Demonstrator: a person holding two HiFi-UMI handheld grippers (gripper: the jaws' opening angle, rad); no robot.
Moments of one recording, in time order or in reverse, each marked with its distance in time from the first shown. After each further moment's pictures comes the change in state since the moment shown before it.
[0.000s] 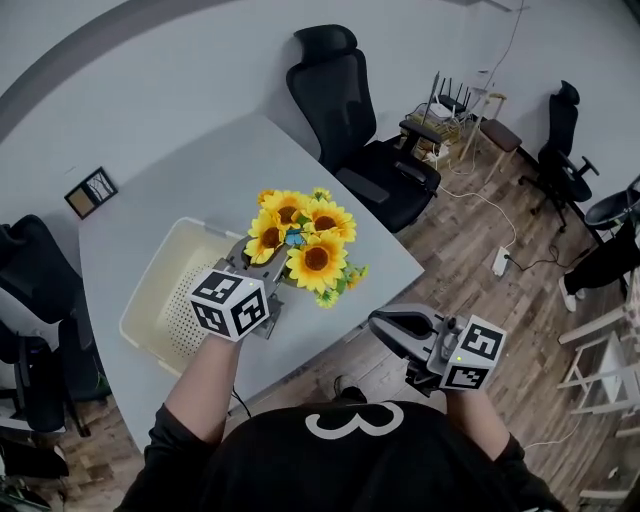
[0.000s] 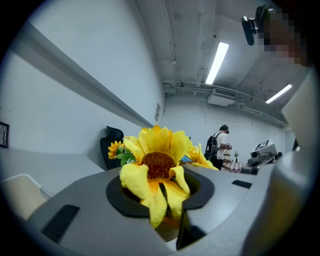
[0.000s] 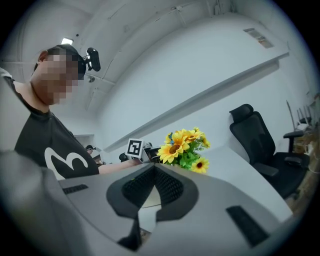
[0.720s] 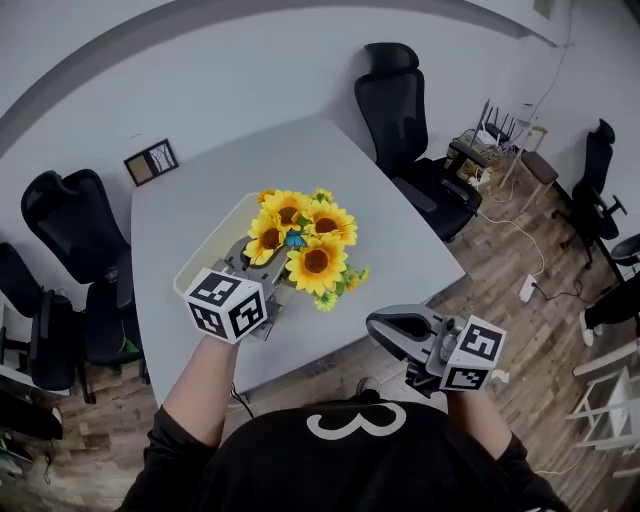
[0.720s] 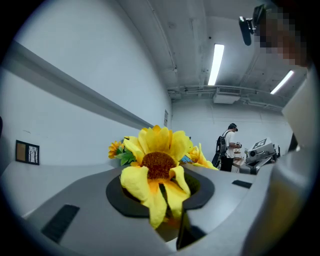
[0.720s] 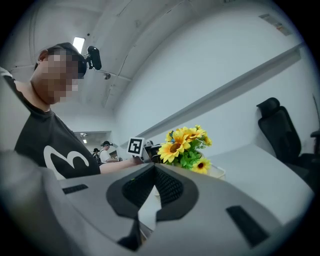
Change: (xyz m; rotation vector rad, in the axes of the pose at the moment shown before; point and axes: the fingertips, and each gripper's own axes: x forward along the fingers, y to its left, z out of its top) left arm -0.098 0.002 0.038 0.073 -0.041 0.147; right arm 0.032 0.066 0.008 -0.040 0.016 0.192
